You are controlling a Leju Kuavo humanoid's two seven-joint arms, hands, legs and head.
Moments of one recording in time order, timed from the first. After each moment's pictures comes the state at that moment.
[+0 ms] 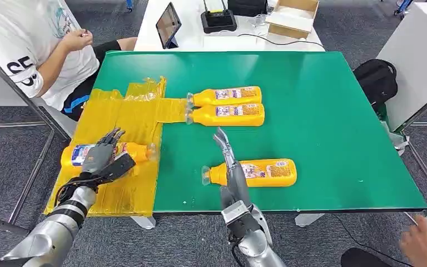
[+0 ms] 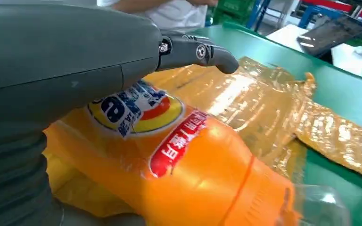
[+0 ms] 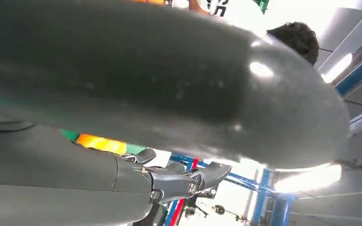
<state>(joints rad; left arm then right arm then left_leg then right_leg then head) -0.60 0.02 0.03 -0.47 -0.99 0.24 -0.62 -0.09 0.21 0.40 -1.36 0.20 -0.25 -0.61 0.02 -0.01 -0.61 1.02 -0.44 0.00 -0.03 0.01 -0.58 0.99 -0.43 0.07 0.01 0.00</state>
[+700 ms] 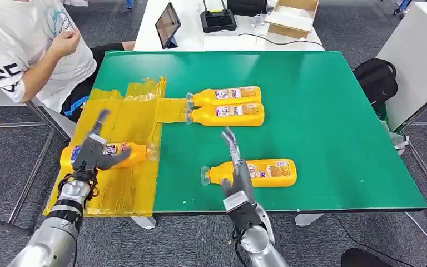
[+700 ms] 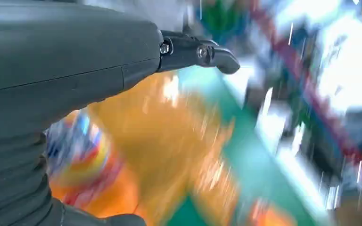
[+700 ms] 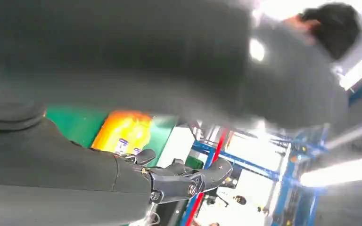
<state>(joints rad) -0.50 -0.03 0.05 -0.81 -0.53 0.19 -0.70 -0.10 0.22 0.35 -1.32 0.29 -0.27 -0.55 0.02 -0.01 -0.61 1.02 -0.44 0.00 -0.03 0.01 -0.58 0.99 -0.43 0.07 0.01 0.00</state>
